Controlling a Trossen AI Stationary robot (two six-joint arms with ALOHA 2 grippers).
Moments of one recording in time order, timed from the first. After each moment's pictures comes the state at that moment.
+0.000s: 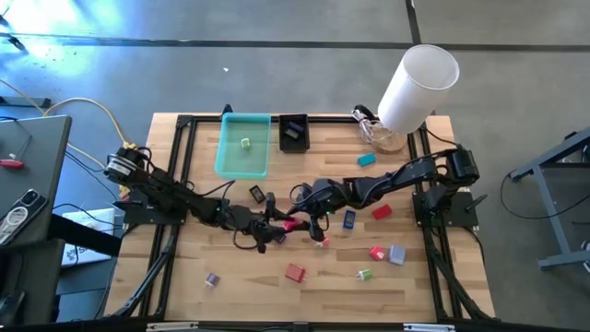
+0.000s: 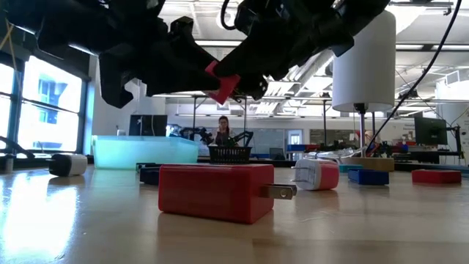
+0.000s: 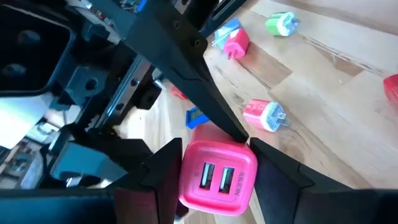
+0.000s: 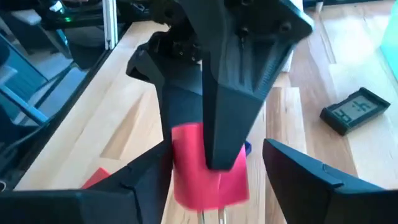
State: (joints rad) left arm -0.34 1.57 0.62 0.72 -0.35 0.62; right arm 0.07 1.75 1.00 0.26 -0.21 0.11
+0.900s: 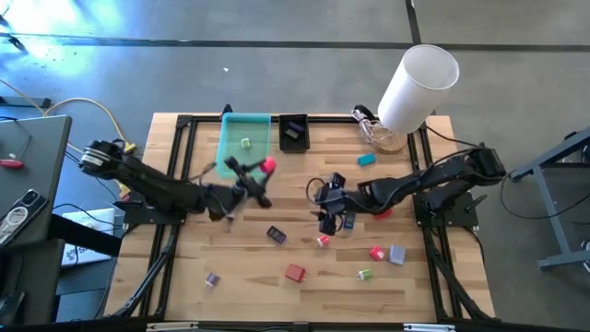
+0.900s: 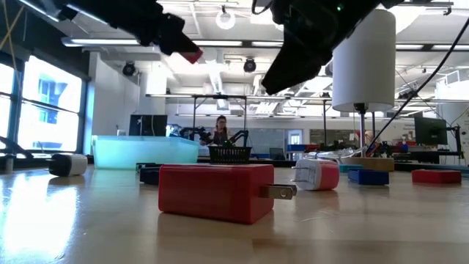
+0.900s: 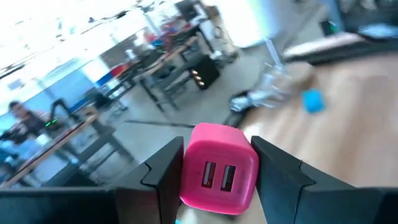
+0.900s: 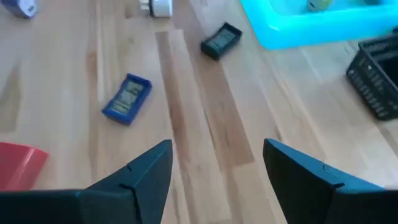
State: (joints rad) left arm -0.26 1.28 0.62 0.65 -1.09 0.44; right arm 0.19 1.55 1.00 -0.22 0.32 0.30
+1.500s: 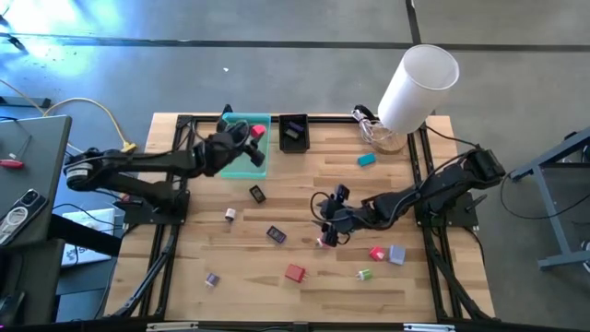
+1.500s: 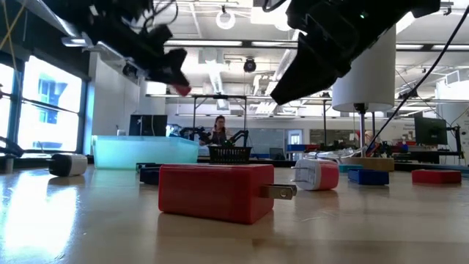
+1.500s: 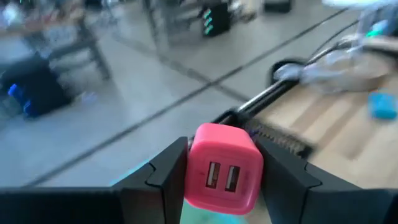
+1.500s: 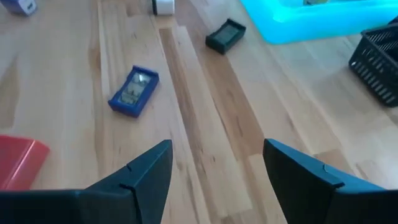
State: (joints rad) left arm 0.31 1.14 0.62 0.27 -0.60 -0.06; right arm 0.31 1.56 0.88 -0.07 0.47 0.38
